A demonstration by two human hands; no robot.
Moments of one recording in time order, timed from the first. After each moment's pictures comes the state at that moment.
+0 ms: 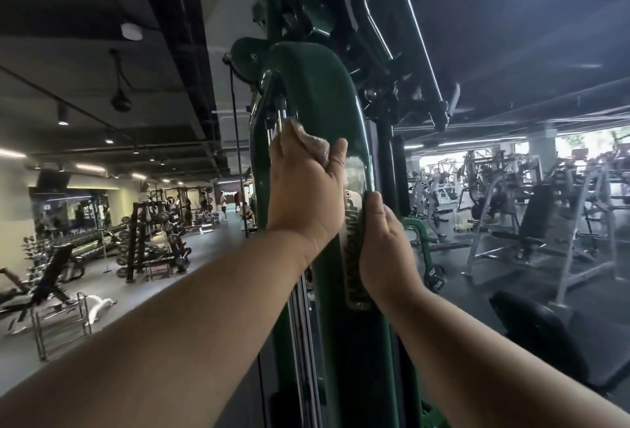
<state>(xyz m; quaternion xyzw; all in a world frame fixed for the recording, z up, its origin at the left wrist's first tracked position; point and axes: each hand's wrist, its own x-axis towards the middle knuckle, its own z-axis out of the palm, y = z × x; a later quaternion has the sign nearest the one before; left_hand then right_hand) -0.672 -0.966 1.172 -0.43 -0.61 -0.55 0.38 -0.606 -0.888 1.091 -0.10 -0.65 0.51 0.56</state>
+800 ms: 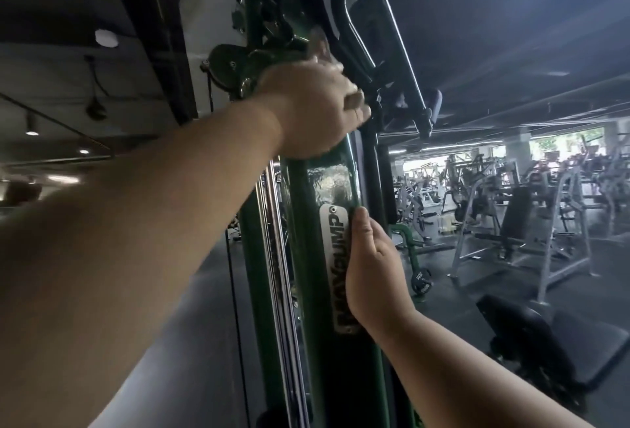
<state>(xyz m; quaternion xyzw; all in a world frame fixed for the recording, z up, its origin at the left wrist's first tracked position) -0.666 -0.966 1.307 -0.57 -0.69 -0.05 0.44 -0.613 -0.882 1.084 -0.08 -0.64 0.50 0.58</state>
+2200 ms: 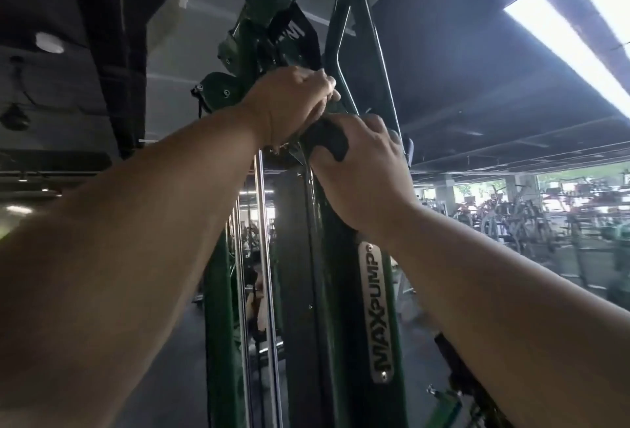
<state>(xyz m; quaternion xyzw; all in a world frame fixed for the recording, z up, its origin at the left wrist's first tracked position) -0.750 -0.968 1.365 -0.68 -0.55 -0.35 0.34 -0.617 -0.929 1.243 -0.22 -0.73 0.02 0.64</state>
